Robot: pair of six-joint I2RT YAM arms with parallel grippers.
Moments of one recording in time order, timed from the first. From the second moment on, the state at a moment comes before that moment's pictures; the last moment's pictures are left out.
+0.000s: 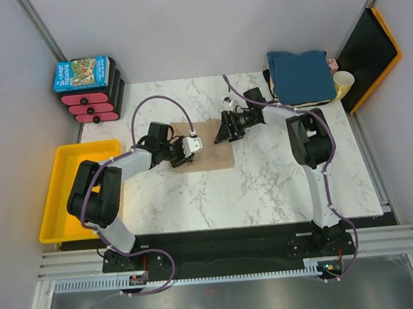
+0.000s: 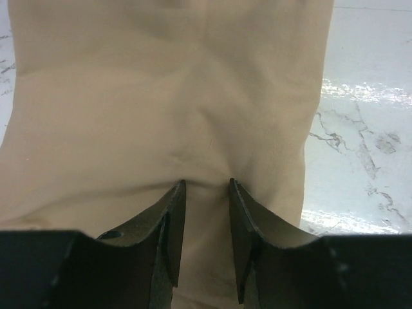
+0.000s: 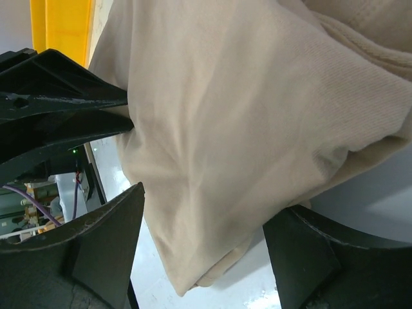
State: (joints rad) left arm -0.35 1.70 0.91 -0.08 0.58 0.94; right arm 0.30 2.31 1.64 -0.36 -0.98 0.15
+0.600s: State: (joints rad) left arm -0.43 1.73 0.93 -0.08 0.55 0.96; right arm 0.39 2.31 1.66 -0.32 -0.91 0.16
